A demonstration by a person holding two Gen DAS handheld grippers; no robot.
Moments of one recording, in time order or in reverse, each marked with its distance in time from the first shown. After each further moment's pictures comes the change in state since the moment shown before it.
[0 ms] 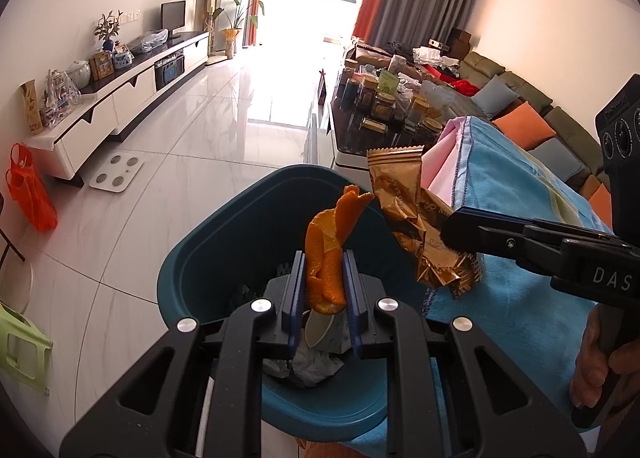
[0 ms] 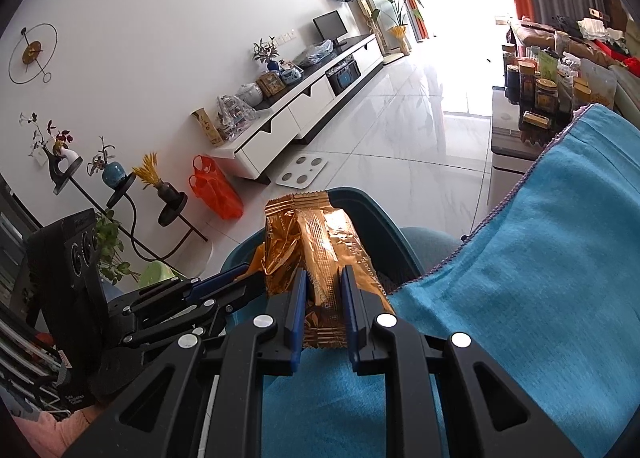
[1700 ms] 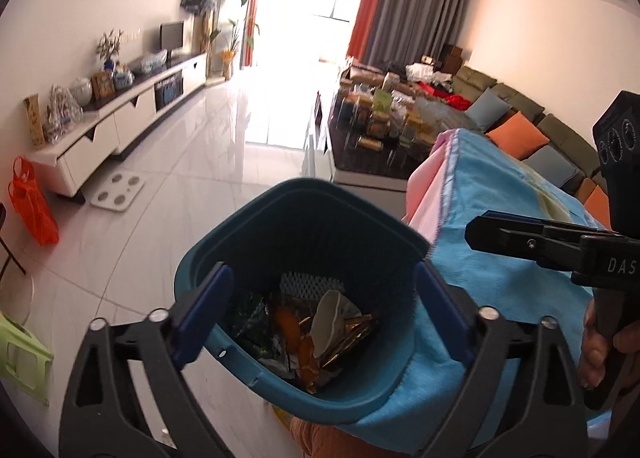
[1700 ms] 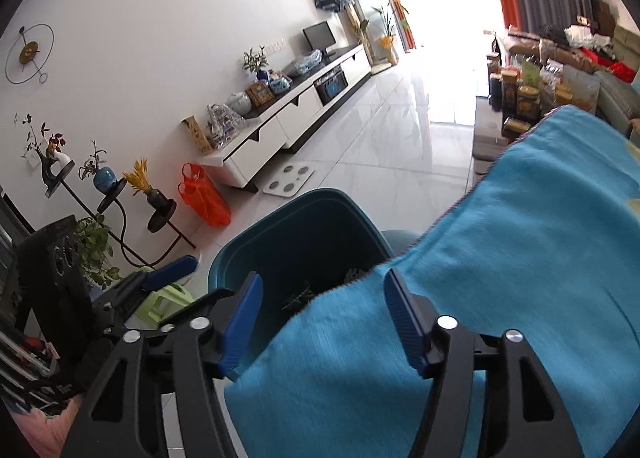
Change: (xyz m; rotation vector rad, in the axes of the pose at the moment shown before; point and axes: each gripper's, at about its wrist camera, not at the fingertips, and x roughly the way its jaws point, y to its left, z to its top) left arm -0.020 -0.001 -0.012 0.034 -0.099 -0.009; right arm -0.029 -0.002 -0.017 0.001 -0.056 -0.059
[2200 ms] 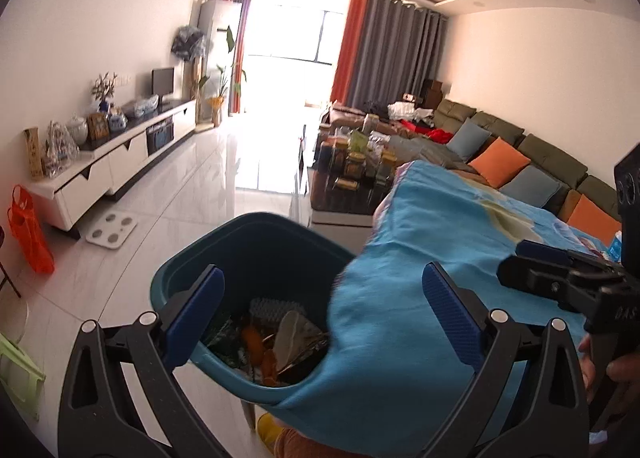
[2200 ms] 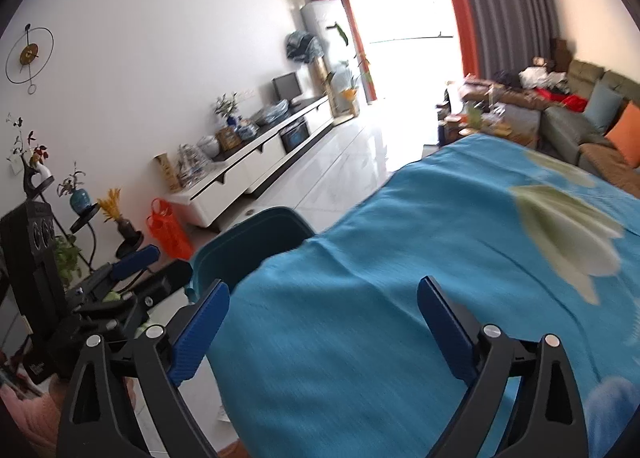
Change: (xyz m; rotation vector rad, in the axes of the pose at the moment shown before) left arm -0.070 -0.060 -0.026 0.047 -0.179 -0.035; right arm -0.089 -0.016 -0.059 -0.013 -0.213 -0.171
